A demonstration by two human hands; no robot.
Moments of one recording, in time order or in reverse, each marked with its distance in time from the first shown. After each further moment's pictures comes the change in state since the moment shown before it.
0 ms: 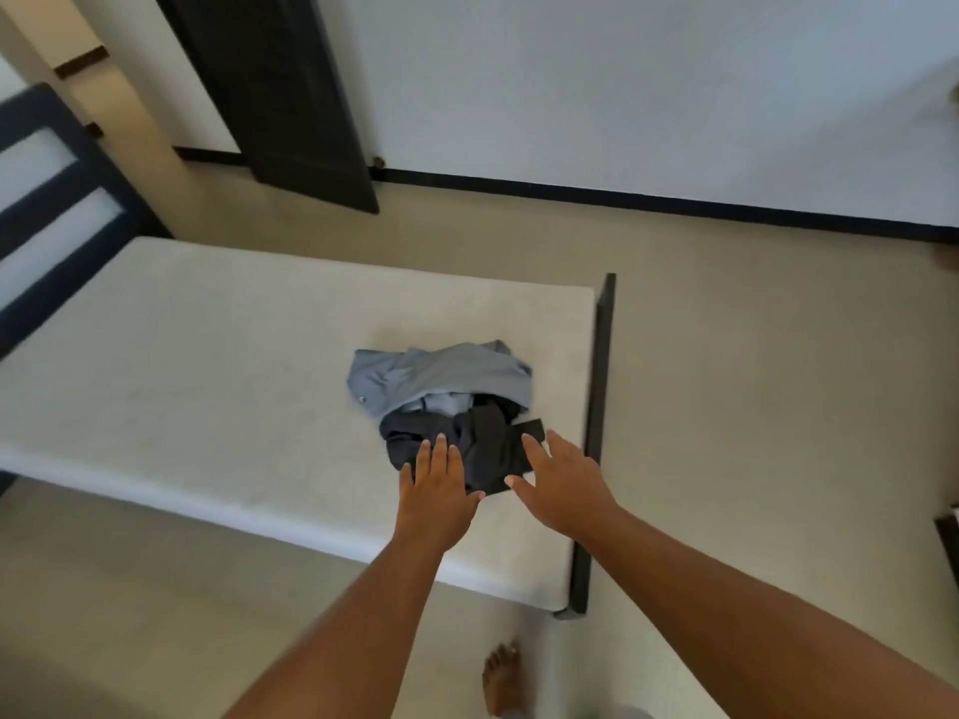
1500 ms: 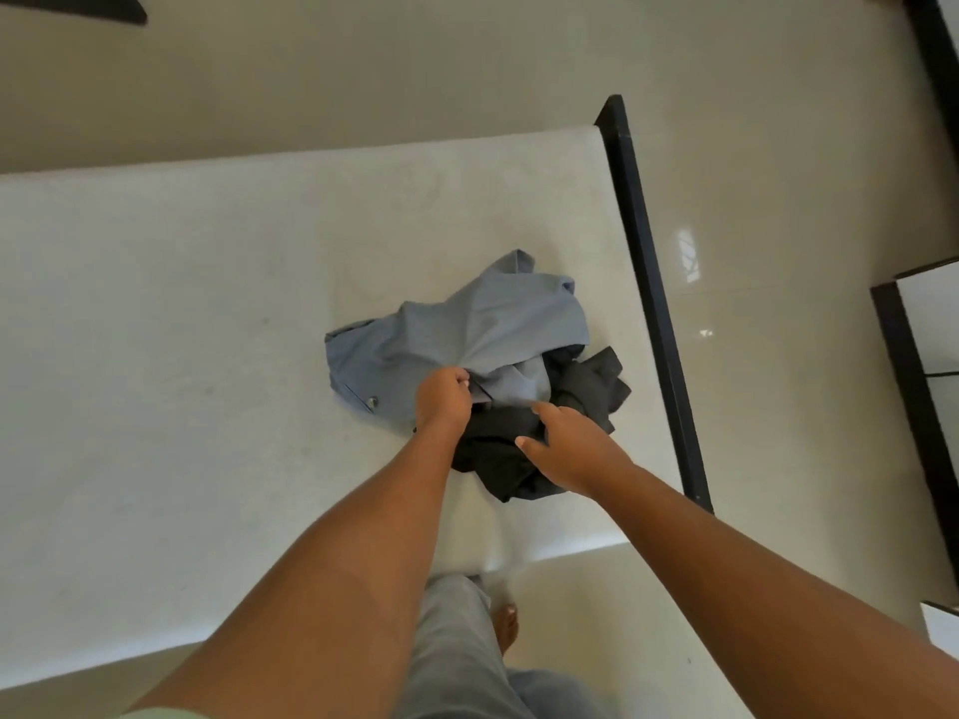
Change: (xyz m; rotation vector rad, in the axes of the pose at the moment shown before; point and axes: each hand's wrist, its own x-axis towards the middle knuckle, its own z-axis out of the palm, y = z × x) left_hand 0.366 -0.204 0.046 -0.563 -0.398 -0.036; right_hand 0.284 -0.182 0.054 0.411 -0.279 0.542
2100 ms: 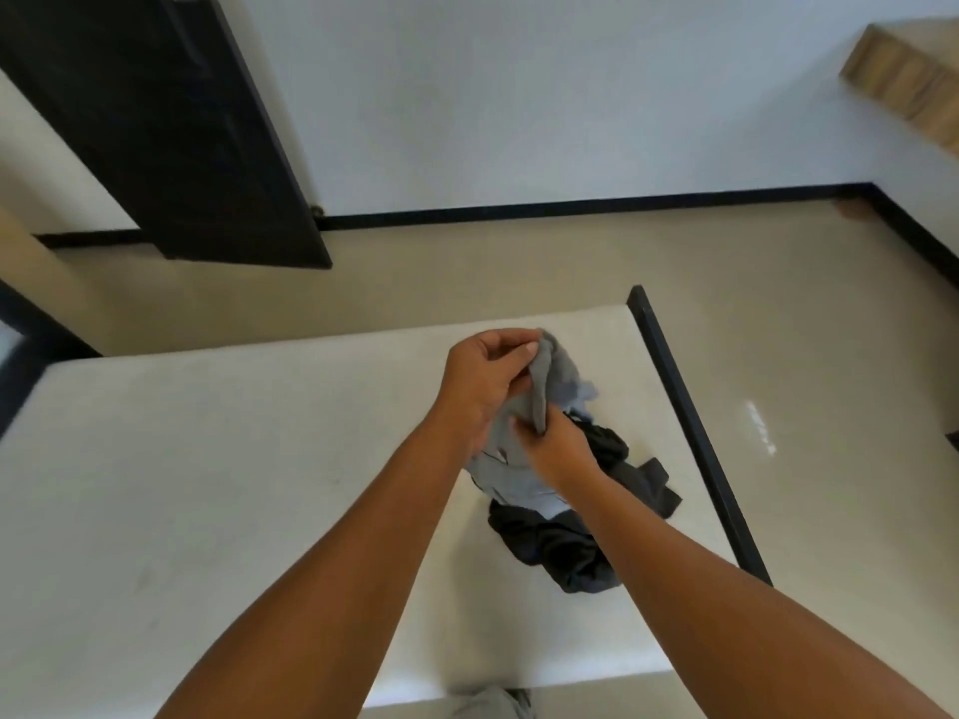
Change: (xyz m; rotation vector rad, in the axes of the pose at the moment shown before) left_hand -0.258 0.102 -0.201 -0.902 0.110 0.511; right_hand -0.137 -0.125 -0.037 0.551 0.383 -0.298
